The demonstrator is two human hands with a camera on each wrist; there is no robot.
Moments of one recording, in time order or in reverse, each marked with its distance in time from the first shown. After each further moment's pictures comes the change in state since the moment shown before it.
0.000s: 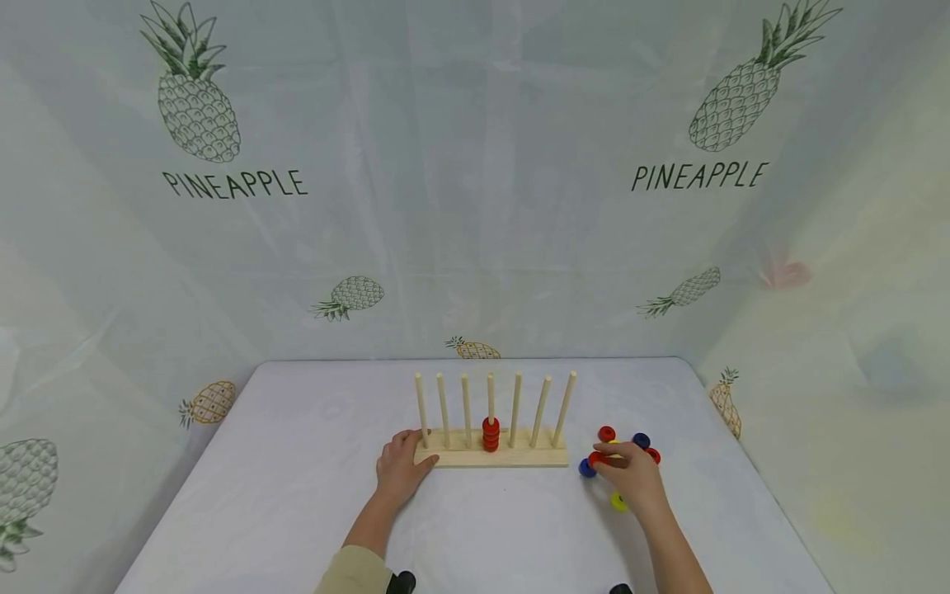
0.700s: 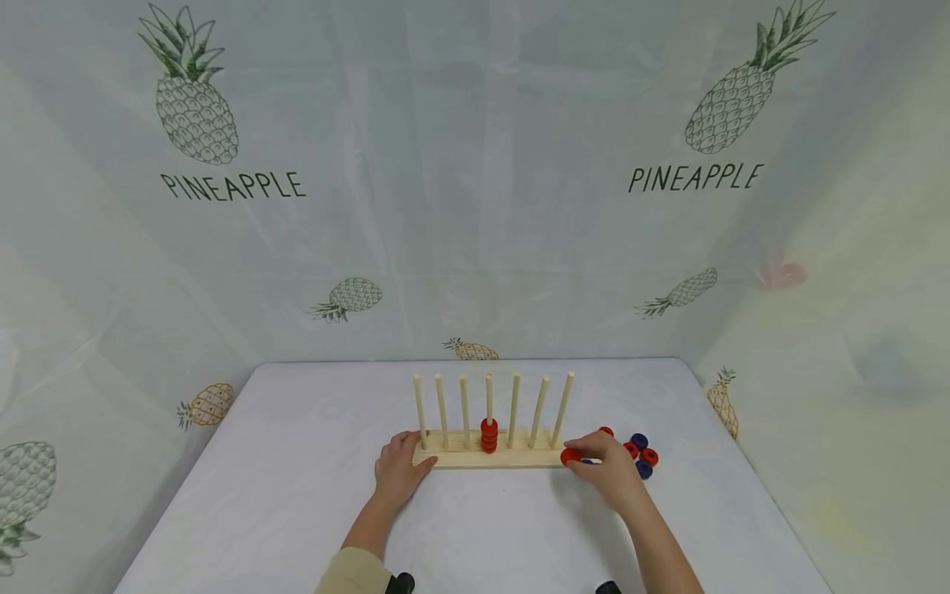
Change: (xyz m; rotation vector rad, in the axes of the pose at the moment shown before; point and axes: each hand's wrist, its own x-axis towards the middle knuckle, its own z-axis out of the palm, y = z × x) left_hand -0.004 -0.005 0.004 -0.006 0.068 0.074; right_hand -0.008 -0.035 0.010 -0.011 -0.077 -0.175
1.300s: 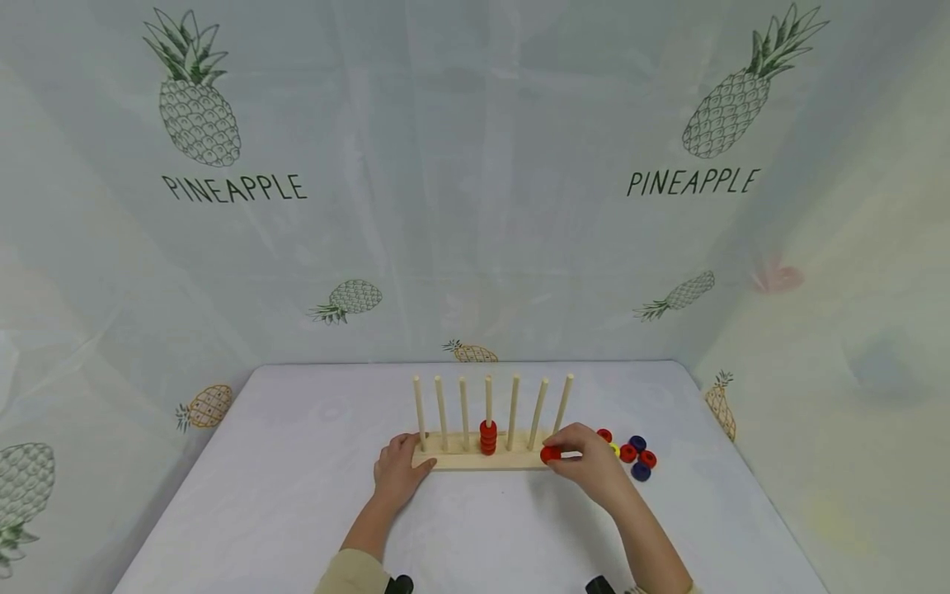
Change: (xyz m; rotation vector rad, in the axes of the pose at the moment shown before) left_hand 0.004 -0.002 0.001 0.020 -0.082 -0.077; right_hand 0.000 -0.033 0.008 0.053 -0.098 -0.104
